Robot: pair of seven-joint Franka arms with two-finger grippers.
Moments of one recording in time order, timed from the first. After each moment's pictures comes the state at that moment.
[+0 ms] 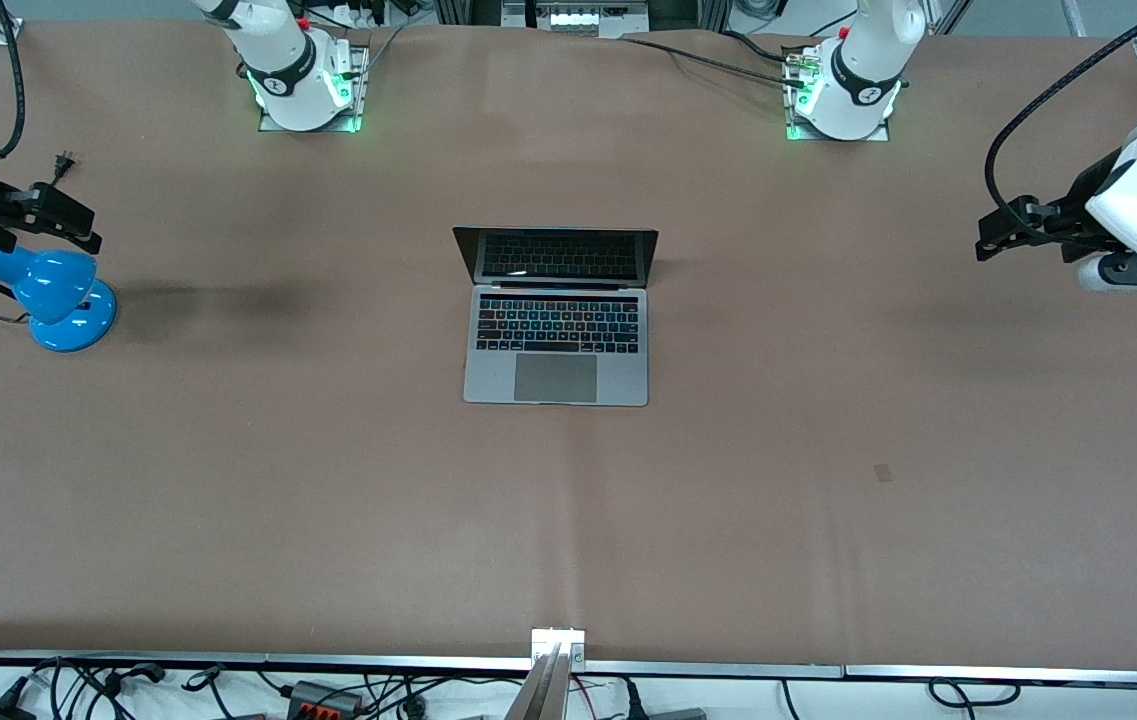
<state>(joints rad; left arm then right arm) 0.08 0.04 -0.14 -1.58 -0.02 1.52 -0.05 -0.01 -0.05 -0.03 -1.72 -0.01 1.67 -0.04</state>
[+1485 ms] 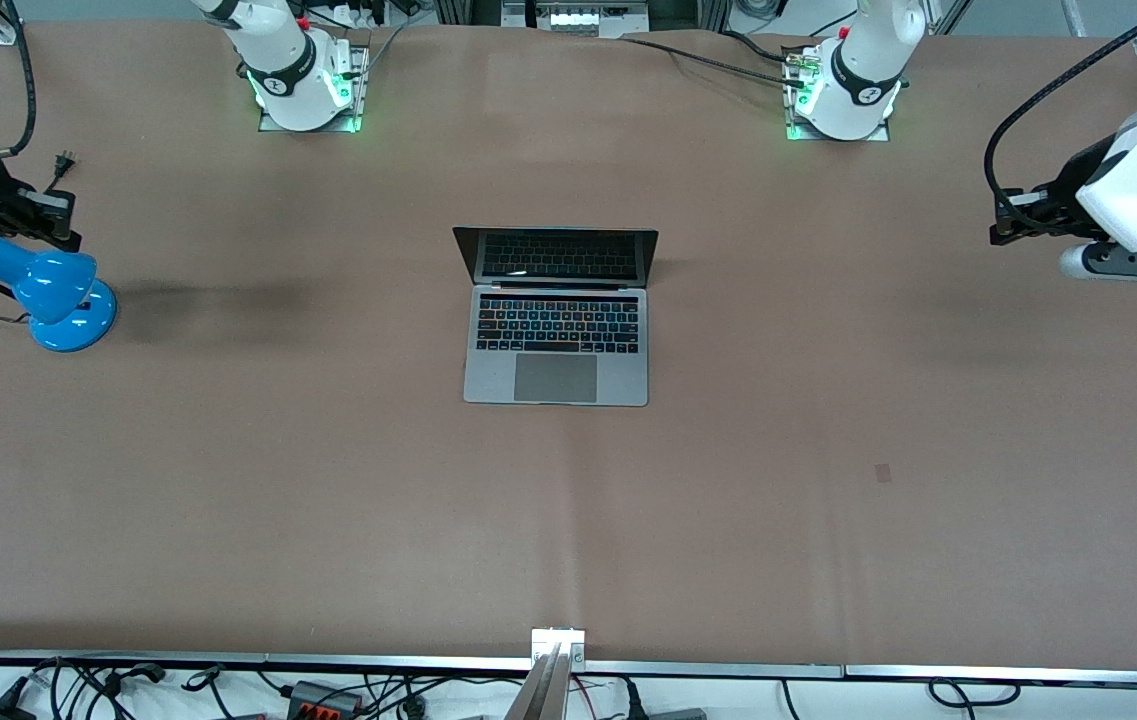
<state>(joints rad) 0.08 0.04 -0.13 -1.58 -0.10 1.42 -0.04 0.00 -0.05 -0.02 -1.73 -0.01 1.62 -0.04</state>
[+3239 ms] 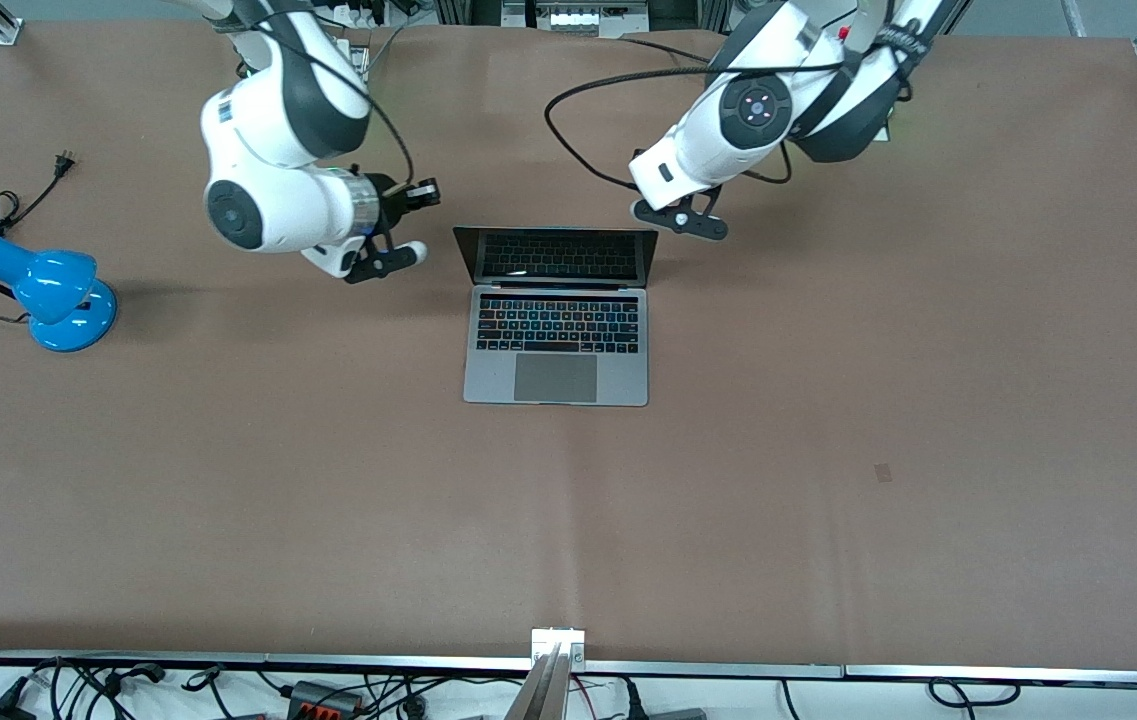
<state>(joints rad) 0.04 0.12 -0.76 -2.12 -0.32 1.99 -0.39 0.49 0.12 0.00 -2.15 0.59 1.85 0.03</state>
